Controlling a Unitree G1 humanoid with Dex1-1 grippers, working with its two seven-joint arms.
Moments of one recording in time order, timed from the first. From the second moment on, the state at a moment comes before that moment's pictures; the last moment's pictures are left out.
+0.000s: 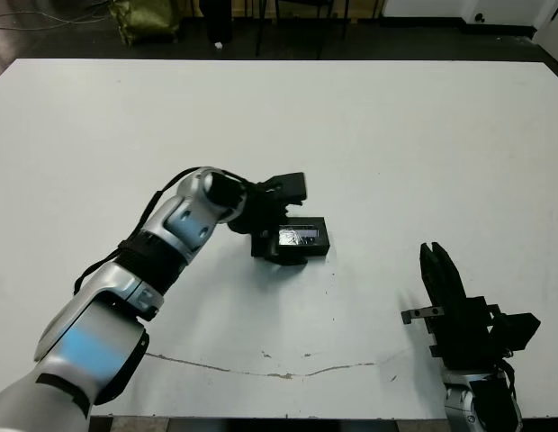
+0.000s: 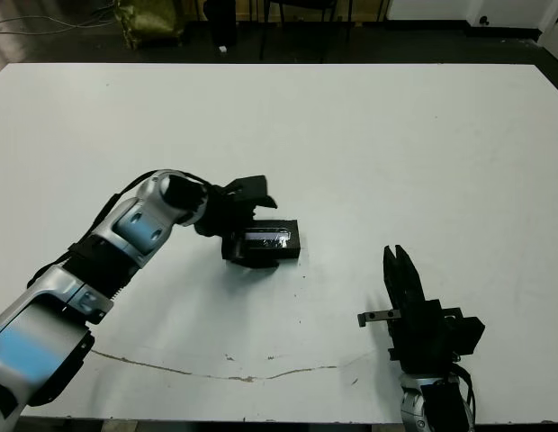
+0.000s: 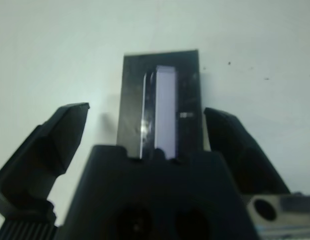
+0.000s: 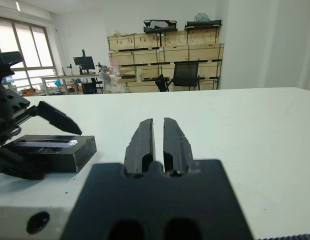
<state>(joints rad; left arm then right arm) -0.82 0.32 -0.43 0.50 0.06 0.33 -1.15 0.32 -0.12 -0.03 -0.18 0.19 -0.39 0.23</state>
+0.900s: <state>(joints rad) -0.69 0.31 -0.11 0.17 -0.24 0.48 -0.90 0.32 -0.12 -0.02 -0.17 0.20 -0.39 0.23</state>
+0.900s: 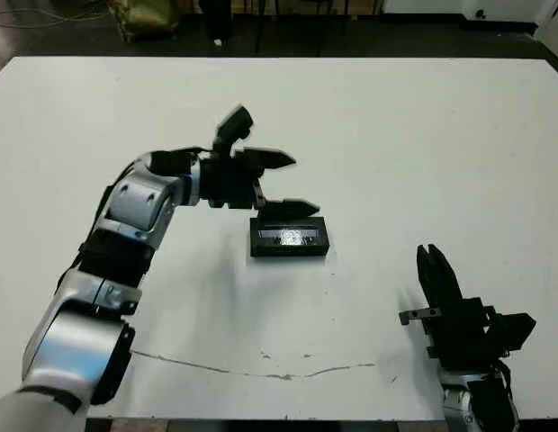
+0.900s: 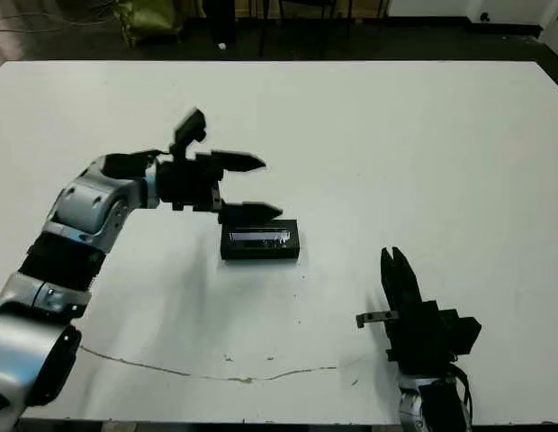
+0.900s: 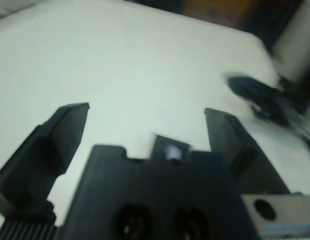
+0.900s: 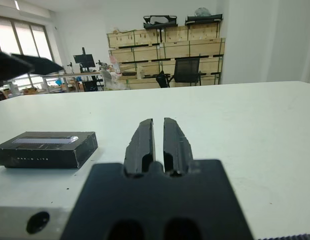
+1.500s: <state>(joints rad) -0.13 -0.03 -0.20 -0.39 -0.03 0.31 -0.09 0.32 -0.12 -0.03 -0.20 0.17 -0.36 0.19</state>
